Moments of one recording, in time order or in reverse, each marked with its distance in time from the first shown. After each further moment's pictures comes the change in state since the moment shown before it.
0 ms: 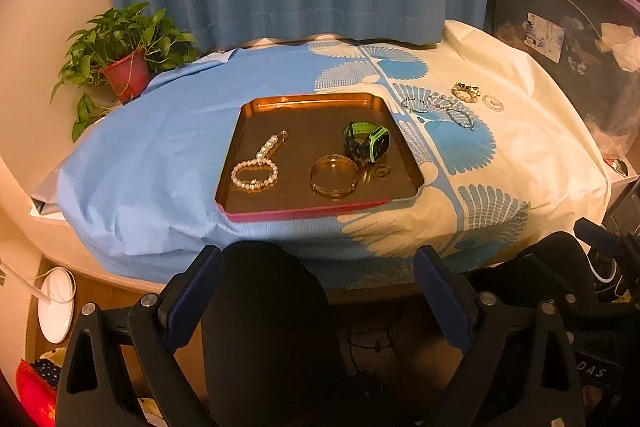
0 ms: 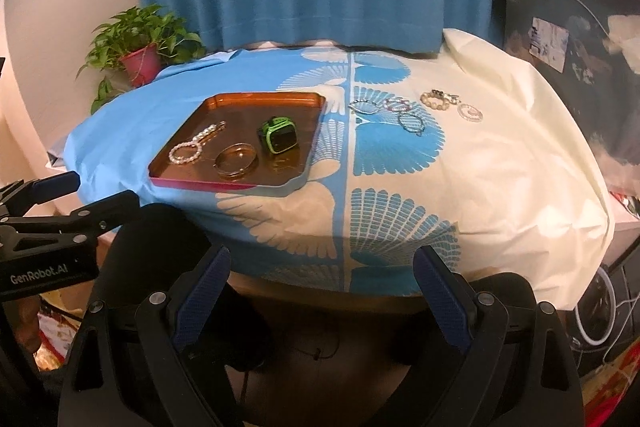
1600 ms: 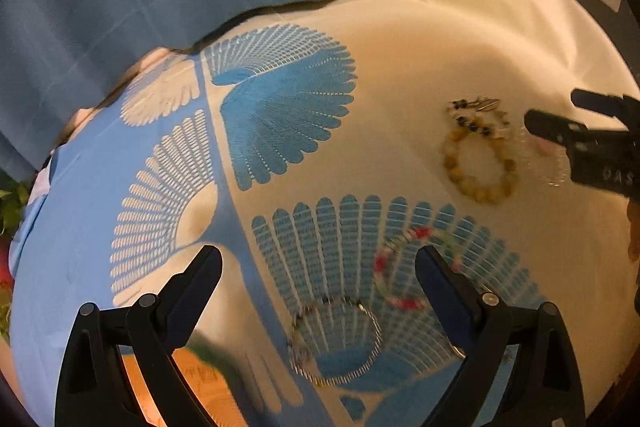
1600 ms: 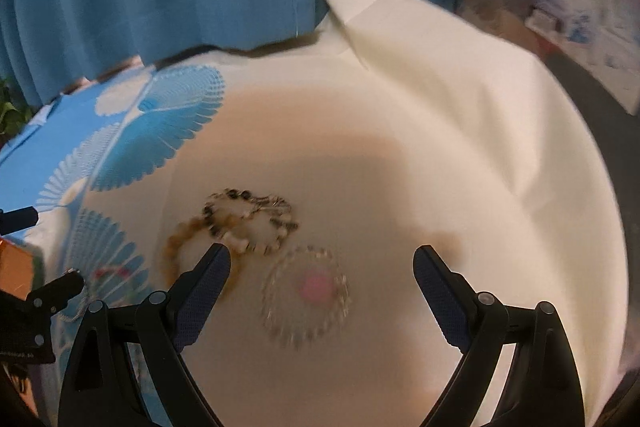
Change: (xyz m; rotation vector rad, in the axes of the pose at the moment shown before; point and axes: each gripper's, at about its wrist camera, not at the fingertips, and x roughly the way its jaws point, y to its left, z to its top) left arm 0.333 -0.202 0.251 0.370 0.223 -0.116; right arm 0.312 -0.298 0.235 0.125 0.139 -0.185
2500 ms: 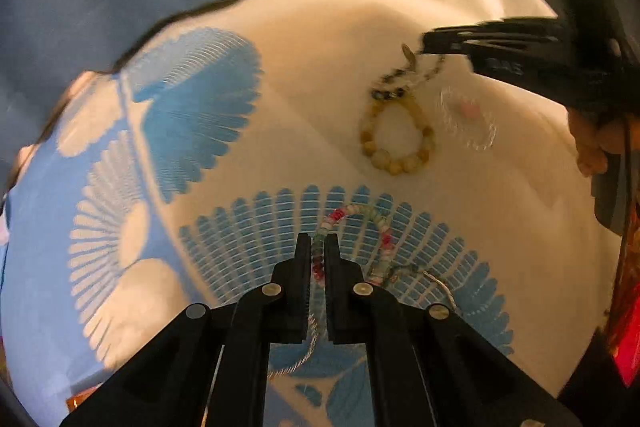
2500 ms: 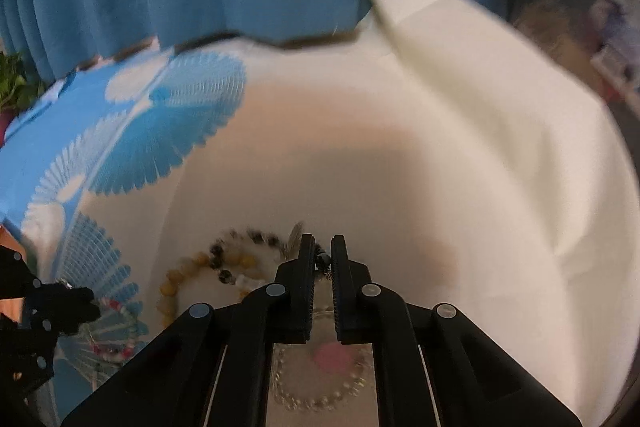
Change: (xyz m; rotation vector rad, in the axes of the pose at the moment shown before) left arm -0.016 -0.024 0.006 0.135 0.036 -0.203; right arm 0.022 0.010 0.032 -0.105 -0.001 0.065
